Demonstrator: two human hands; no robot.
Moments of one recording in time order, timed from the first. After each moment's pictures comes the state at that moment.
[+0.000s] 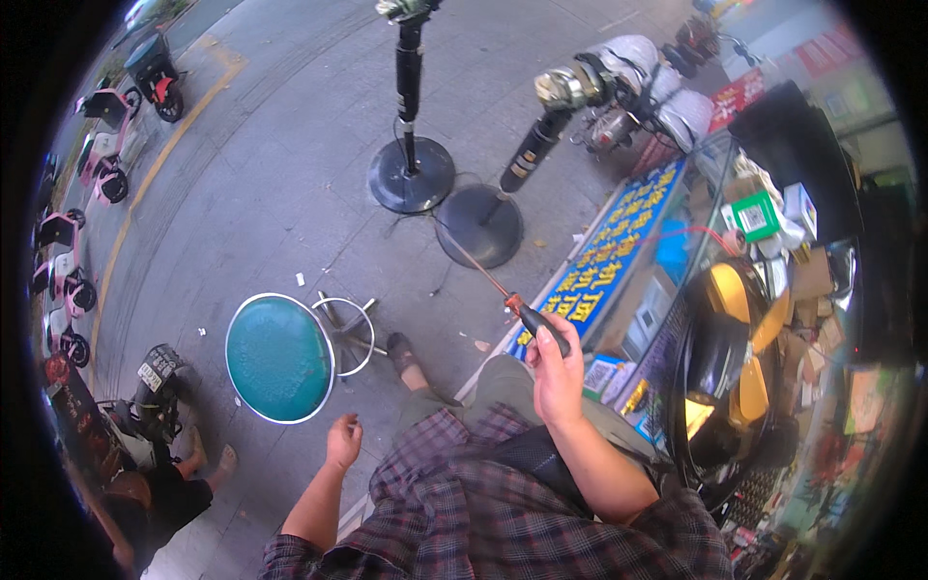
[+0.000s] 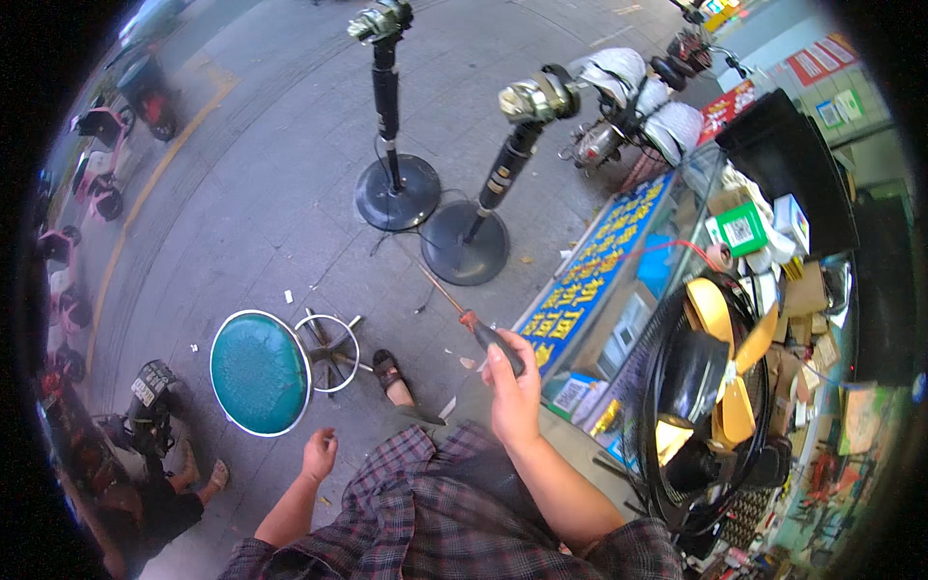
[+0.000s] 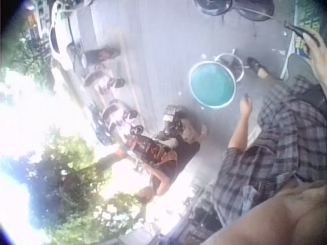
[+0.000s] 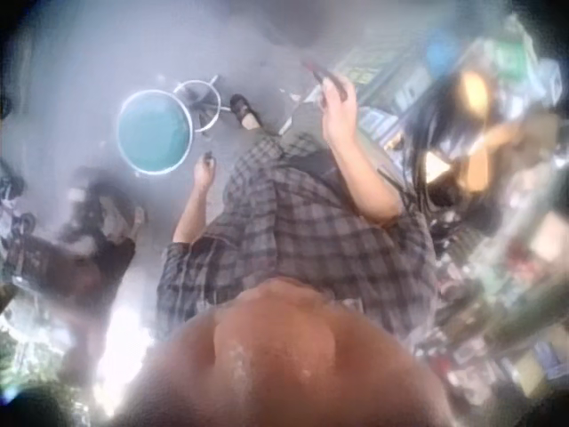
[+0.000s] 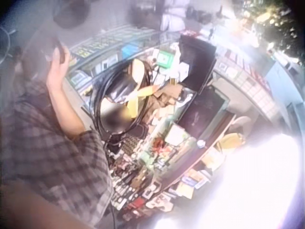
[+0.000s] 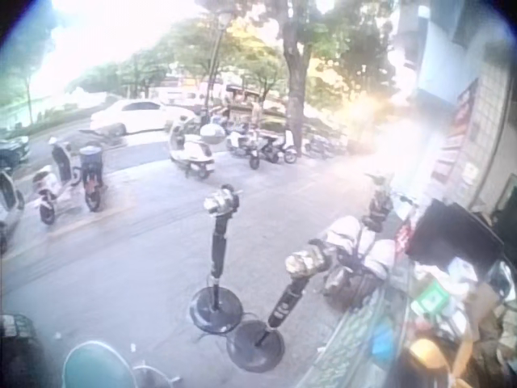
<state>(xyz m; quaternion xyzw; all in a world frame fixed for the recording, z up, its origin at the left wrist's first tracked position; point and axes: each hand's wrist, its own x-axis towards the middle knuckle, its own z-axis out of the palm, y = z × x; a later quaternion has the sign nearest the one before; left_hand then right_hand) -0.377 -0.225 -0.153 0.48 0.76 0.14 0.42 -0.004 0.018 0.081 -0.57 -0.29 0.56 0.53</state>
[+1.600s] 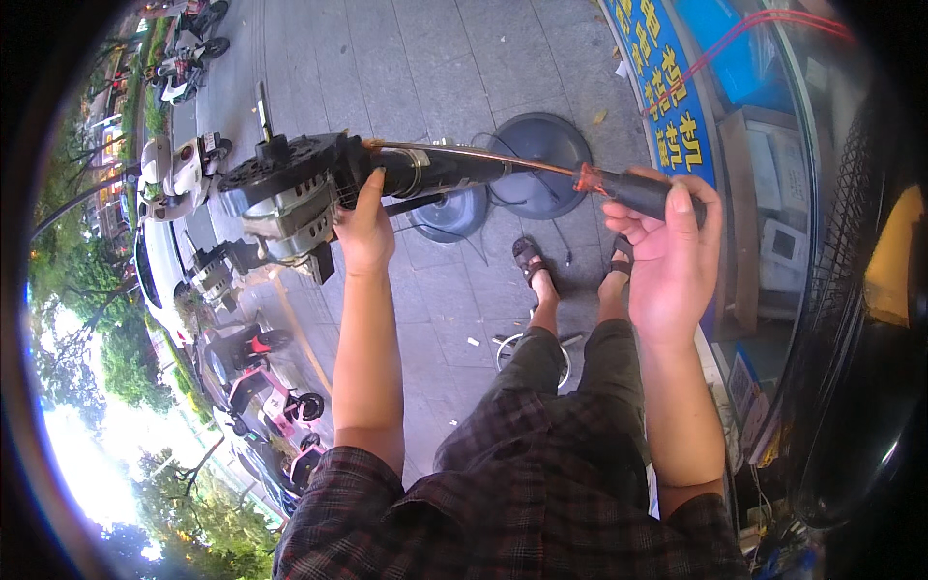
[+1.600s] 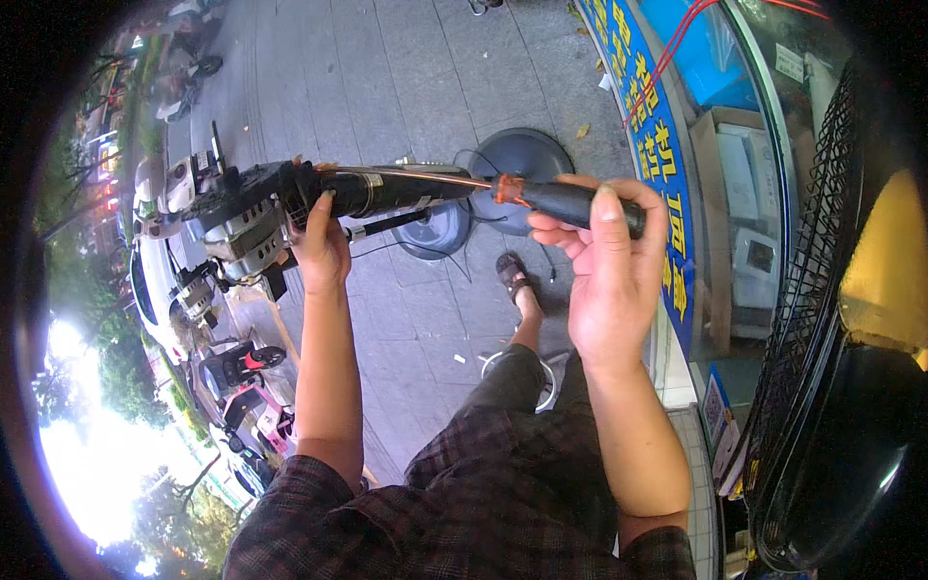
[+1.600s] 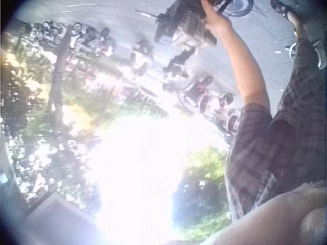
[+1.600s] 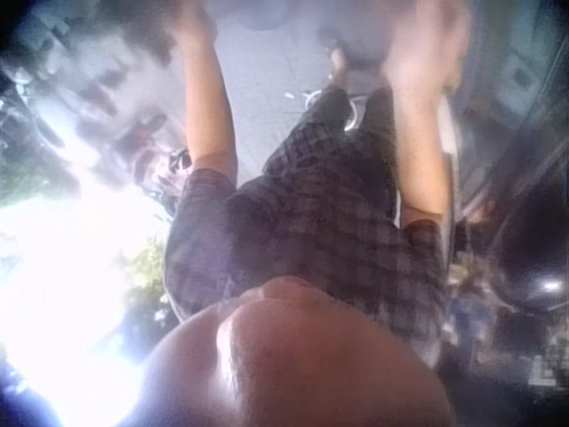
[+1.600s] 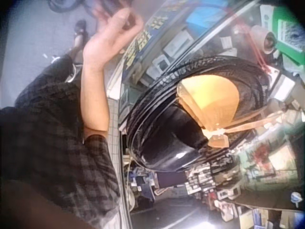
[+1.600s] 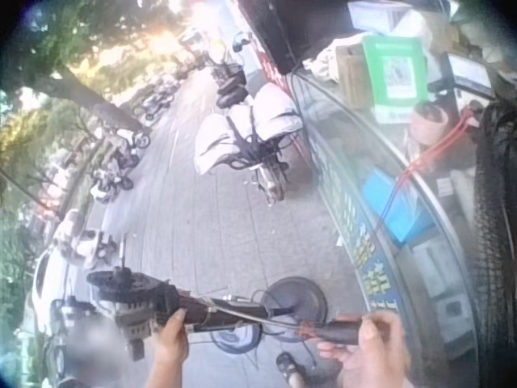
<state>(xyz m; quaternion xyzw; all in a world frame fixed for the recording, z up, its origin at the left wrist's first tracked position) -0.052 0.522 -0.043 0.62 0.33 0.38 0.60 0.146 0.260 -0.004 -0.47 0.02 0.29 0.83</state>
